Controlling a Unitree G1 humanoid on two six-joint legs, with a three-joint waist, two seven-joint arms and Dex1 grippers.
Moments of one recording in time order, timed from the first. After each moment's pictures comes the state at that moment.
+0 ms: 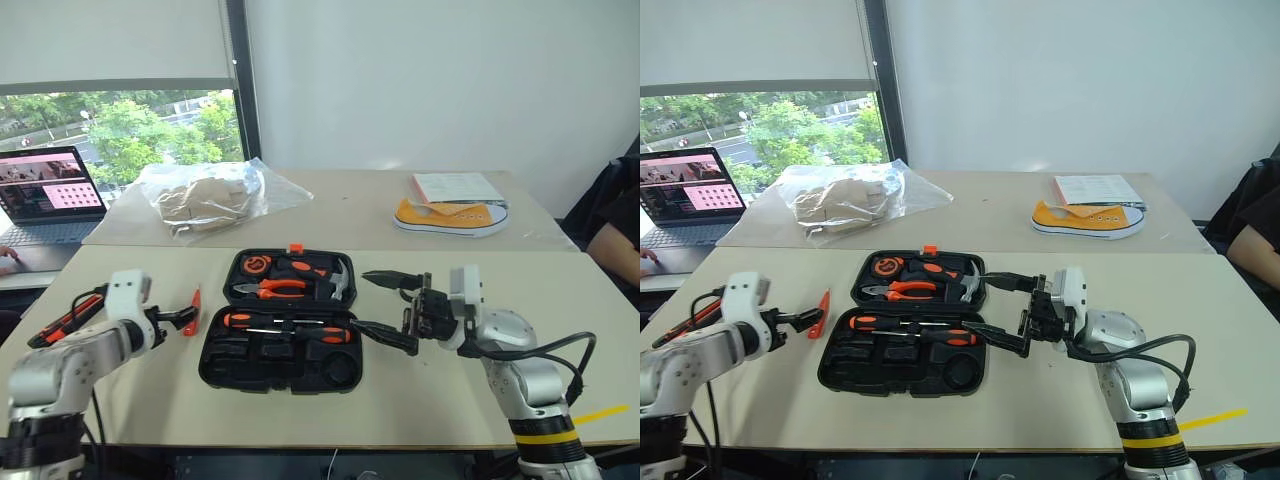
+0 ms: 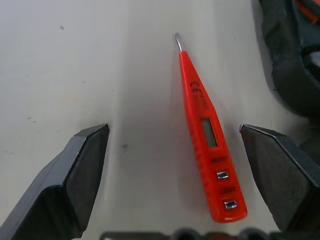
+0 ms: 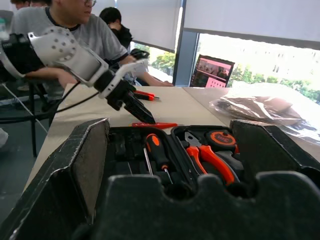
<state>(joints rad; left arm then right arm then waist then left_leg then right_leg) -0.33 0.67 0.30 -0.04 -0.63 1.05 -0.18 -0.36 -0.44 -0.02 -0.16 0.52 0.13 1.14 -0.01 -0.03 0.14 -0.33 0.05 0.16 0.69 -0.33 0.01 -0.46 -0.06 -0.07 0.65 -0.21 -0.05</state>
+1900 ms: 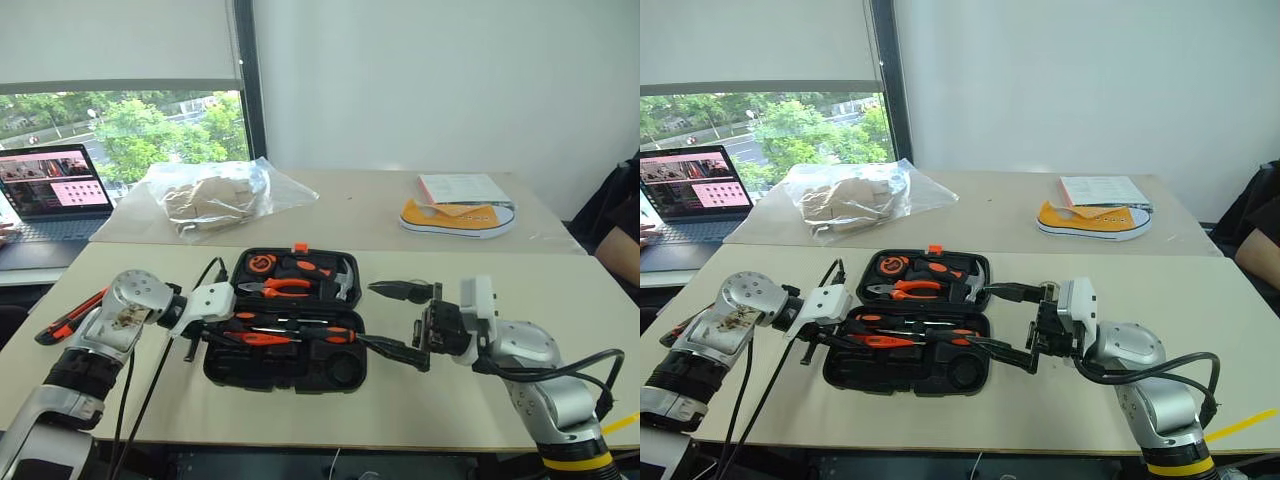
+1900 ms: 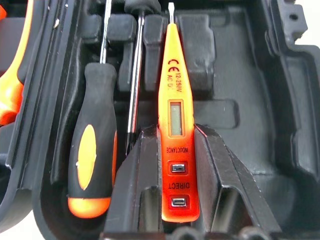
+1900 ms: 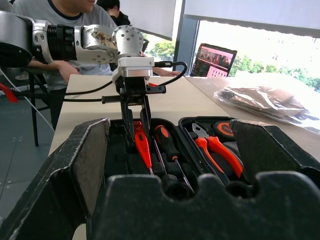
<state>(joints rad) -0.63 0.86 -0.24 0.34 -0.08 -0.02 -1.52 -0.24 -0.54 -0.02 -0.33 0.57 0.19 1.04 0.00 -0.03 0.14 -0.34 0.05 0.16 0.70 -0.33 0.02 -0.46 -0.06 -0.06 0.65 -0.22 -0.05</state>
